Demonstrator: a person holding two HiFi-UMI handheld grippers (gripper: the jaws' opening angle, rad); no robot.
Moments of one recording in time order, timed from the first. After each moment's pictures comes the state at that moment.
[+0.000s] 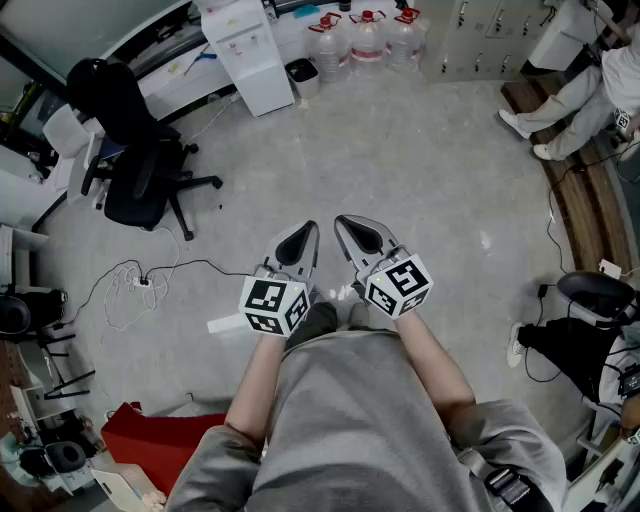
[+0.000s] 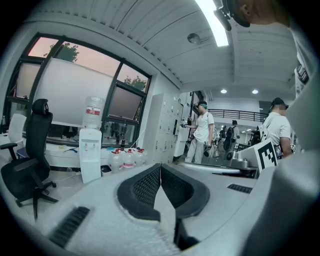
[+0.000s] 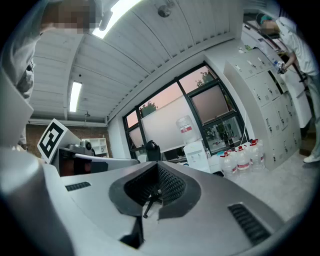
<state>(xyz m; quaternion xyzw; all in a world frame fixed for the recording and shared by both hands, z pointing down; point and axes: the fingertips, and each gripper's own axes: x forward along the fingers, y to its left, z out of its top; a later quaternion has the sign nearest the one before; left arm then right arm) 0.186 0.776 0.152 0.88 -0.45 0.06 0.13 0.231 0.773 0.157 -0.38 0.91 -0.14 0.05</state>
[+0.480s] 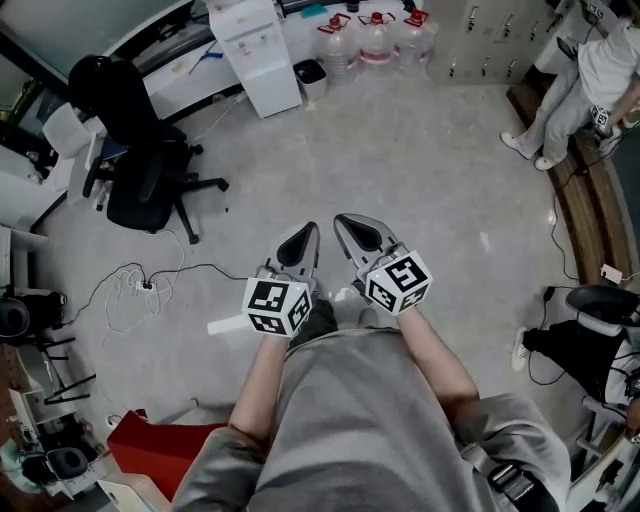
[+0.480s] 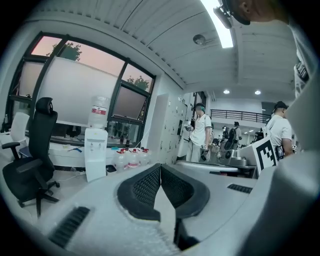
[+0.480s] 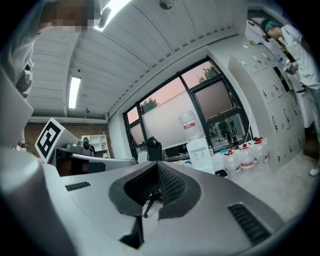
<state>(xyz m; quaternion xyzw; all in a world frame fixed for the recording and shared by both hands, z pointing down) 0.132 0.742 0.164 0.87 -0.47 0.05 0.14 0.177 0.734 0.166 -0.37 0.92 -0.14 0.04</state>
